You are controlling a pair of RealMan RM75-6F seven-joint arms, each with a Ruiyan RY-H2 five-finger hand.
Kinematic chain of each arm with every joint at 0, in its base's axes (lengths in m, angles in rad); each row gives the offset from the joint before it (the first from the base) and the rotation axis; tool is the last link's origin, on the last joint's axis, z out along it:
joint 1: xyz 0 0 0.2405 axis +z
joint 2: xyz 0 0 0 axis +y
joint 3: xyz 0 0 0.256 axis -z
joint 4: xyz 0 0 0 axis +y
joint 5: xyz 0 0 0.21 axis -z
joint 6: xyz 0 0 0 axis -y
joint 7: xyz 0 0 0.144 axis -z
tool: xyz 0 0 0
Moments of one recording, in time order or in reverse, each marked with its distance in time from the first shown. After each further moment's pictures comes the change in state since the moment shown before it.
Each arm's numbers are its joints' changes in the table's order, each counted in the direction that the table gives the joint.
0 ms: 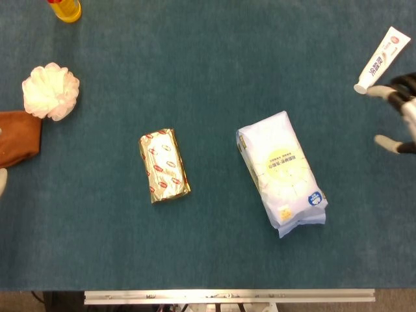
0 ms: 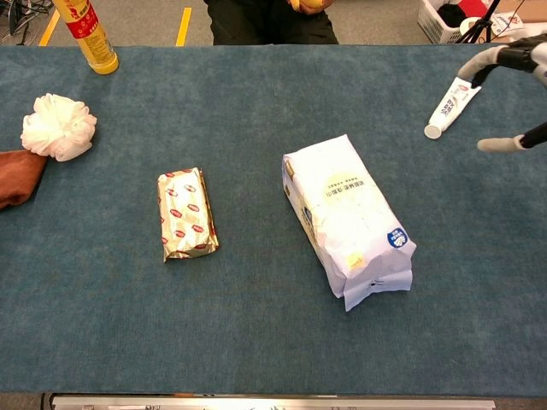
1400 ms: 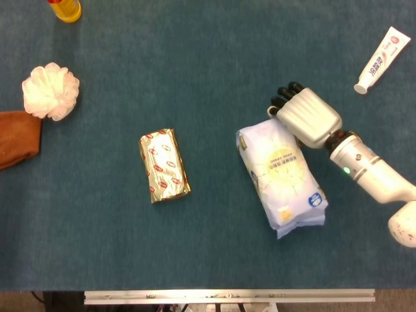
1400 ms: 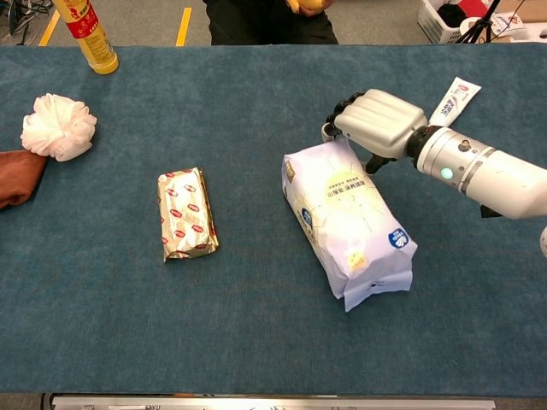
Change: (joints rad) left arm 0.020 0.001 0.004 0.019 0.033 0.005 -0.012; right arm 0.356 -0.364 0.013 0.239 -0.168 0.344 0.355
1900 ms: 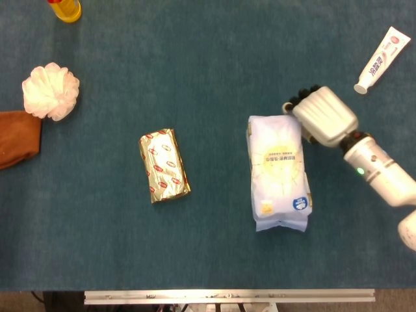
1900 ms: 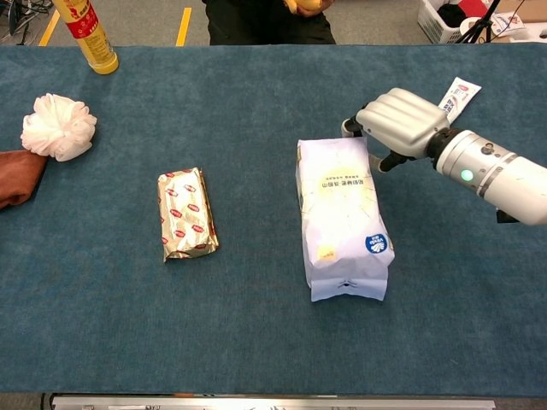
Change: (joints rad) left arm -0.004 -0.002 0.002 0.008 -0.001 0.008 0.006; right arm -0.046 0.017 0.040 0.030 0.013 -0.084 -0.089
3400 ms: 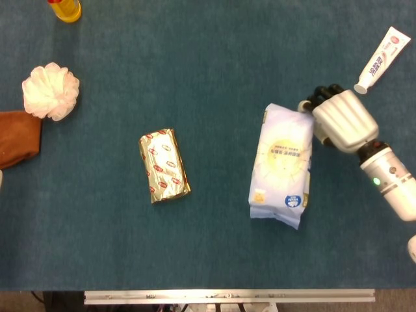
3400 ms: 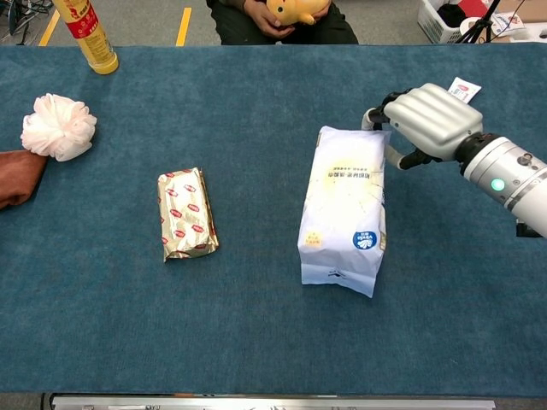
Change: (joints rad) left arm -0.015 -0.007 0.001 0.005 0.001 0.026 -0.004; right arm -0.093 0.025 0.007 -0.080 -0.037 -0.141 0.027
